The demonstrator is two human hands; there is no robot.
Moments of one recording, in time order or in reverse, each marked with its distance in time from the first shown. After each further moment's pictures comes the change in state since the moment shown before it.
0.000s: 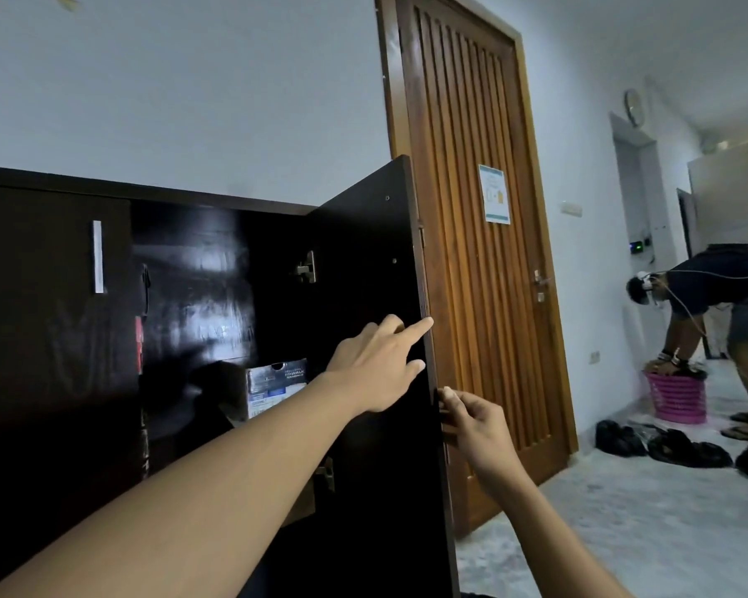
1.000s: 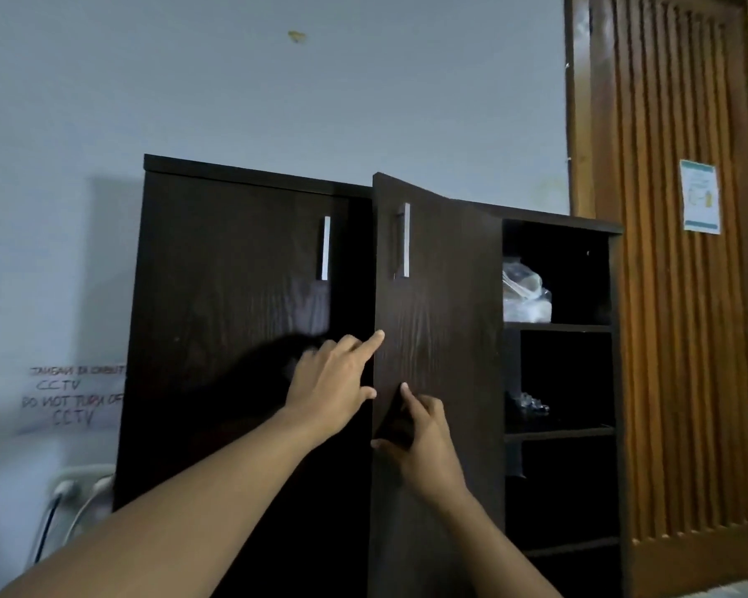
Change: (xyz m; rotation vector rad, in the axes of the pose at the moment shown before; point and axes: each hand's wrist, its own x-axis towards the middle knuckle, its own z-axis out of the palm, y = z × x) left_hand -0.166 -0.234 -0.035 0.256 0.132 -0.418; right_hand -0.001 0.067 0.295 -0.604 -0.340 -0.293
